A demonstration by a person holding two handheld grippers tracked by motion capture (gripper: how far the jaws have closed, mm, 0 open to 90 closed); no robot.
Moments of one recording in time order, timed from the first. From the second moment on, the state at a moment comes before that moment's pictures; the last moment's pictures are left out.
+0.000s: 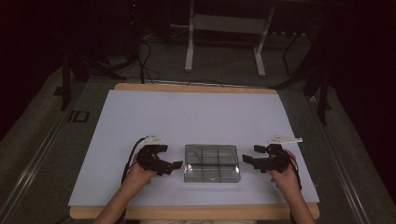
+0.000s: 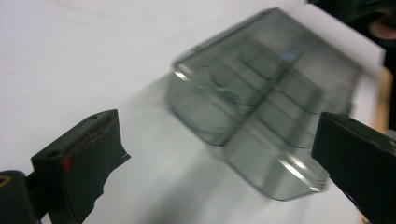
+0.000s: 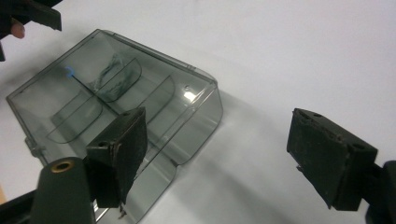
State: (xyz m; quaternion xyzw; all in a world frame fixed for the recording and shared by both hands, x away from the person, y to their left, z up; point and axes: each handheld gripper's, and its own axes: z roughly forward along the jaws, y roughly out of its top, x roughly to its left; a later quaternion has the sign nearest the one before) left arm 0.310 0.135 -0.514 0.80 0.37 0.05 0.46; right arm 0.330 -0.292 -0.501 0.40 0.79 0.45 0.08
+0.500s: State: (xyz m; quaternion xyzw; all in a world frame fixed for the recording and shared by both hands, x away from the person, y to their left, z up) left arm 0.317 0.146 -0.518 0.79 0.38 0.07 0.47; right arm 0.337 -0.296 -0.511 0.40 0.80 0.43 0.14
